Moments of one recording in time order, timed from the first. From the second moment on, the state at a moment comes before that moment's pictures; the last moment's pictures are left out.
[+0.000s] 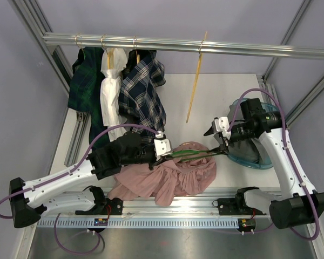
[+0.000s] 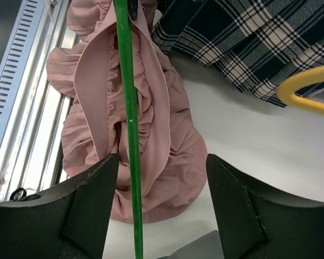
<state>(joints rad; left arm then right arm) -1.05 0.97 0.84 -0.23 0.29 0.20 0.16 1.17 1.24 -1.33 -1.08 -1.49</state>
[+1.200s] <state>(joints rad) -1.07 0.71 0.64 -0.16 0.06 -0.07 0.30 1.06 1.43 -1.37 -0.48 -1.38</state>
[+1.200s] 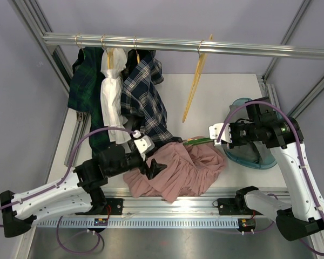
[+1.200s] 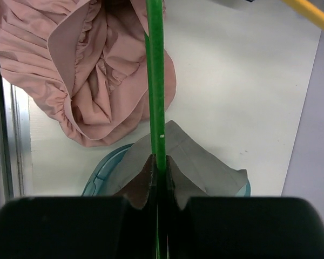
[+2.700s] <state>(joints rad) -1.12 0.74 0.63 -0.75 -0.52 -0.81 0.30 0.89 1.53 -1.39 -0.62 -1.20</state>
